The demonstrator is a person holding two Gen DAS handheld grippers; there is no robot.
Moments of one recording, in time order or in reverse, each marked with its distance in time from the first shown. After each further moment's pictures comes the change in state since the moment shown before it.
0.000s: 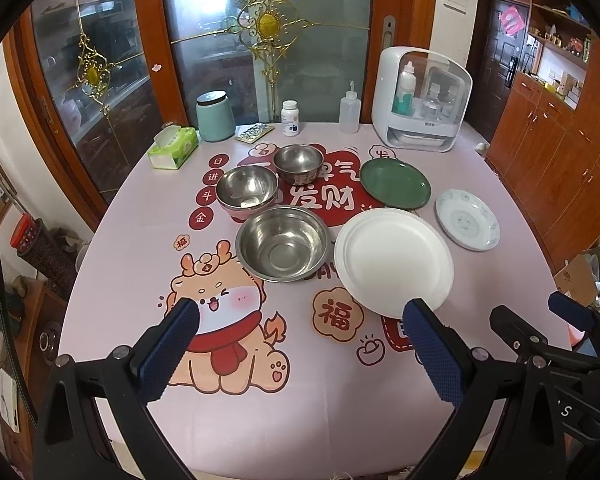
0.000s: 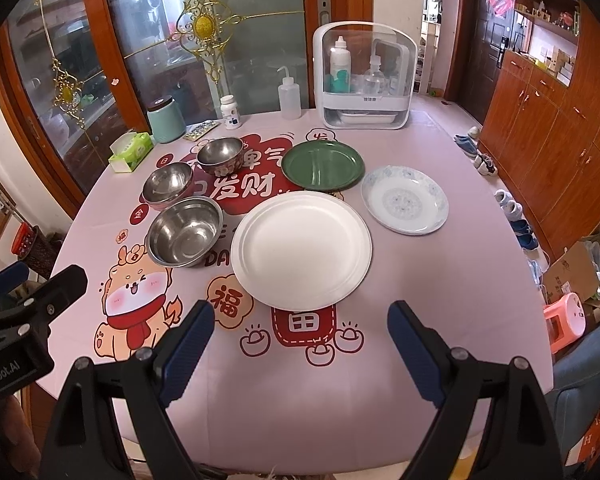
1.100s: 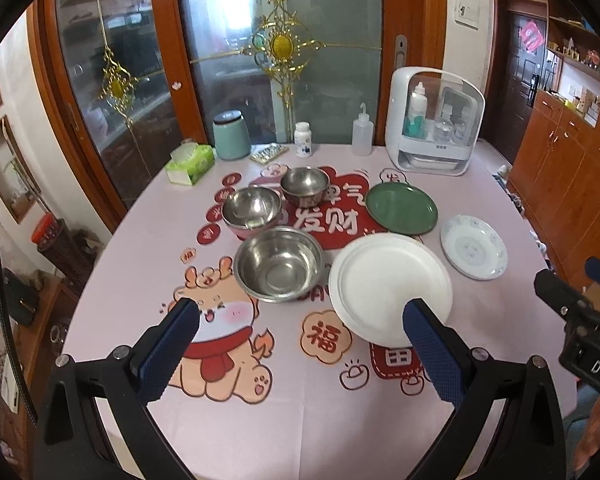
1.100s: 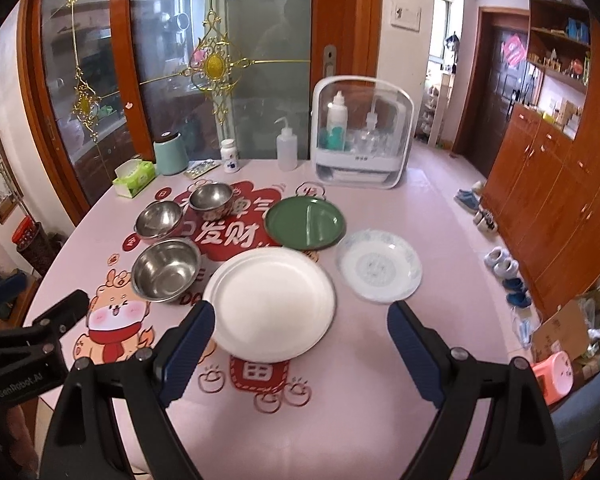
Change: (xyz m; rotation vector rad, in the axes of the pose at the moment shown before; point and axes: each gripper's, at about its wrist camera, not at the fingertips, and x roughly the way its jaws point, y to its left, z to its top) left arm -0.009 -0.049 0.013 -0.043 -0.080 0.107; right arm -0.021 -0.061 0.045 -0.129 -0.156 0.013
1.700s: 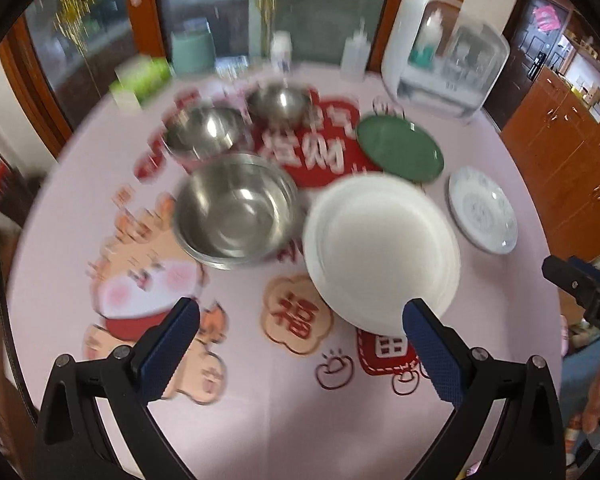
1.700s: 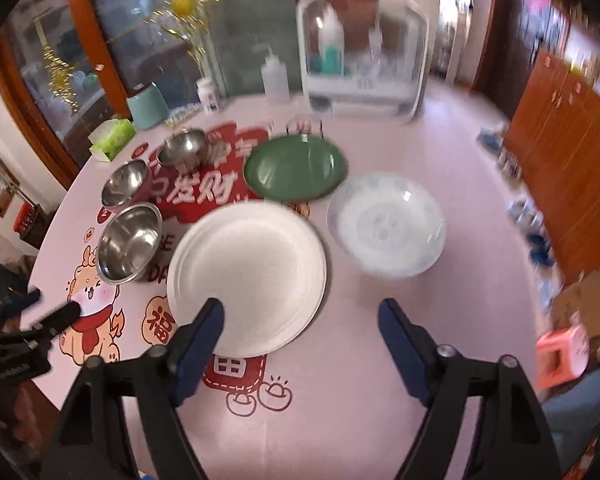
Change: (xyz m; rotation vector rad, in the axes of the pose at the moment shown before) left arm 0.151 0.000 -0.009 -0.073 0.316 -0.157; right arm 0.135 -0.053 0.003 0.111 0.305 0.125
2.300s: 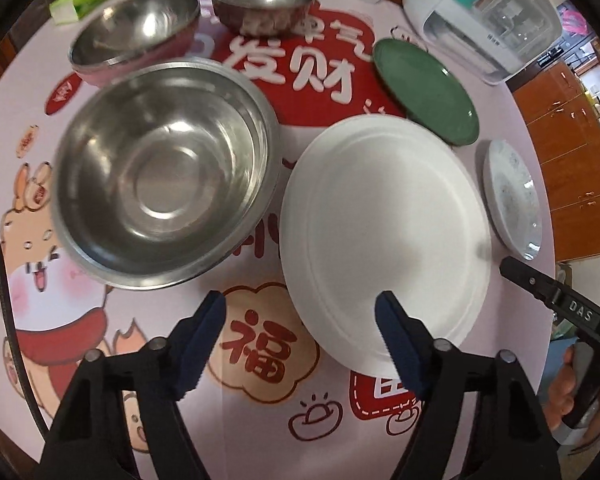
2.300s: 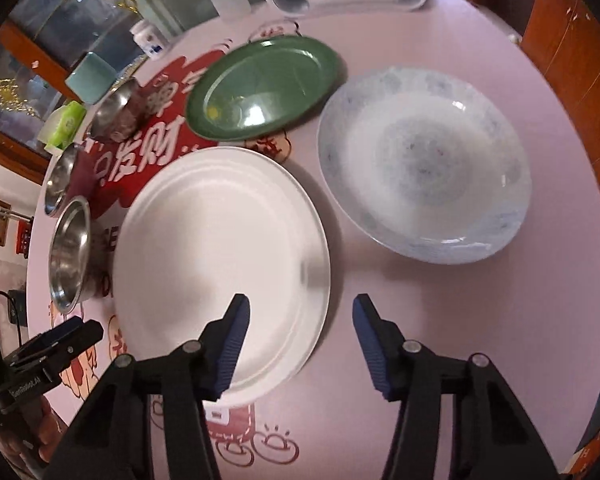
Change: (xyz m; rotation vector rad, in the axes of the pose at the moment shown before) left arm 0.140 0.009 0.029 -0.081 0.262 -0.131; right arm 0.145 -0.030 0.023 0.134 0.239 0.047
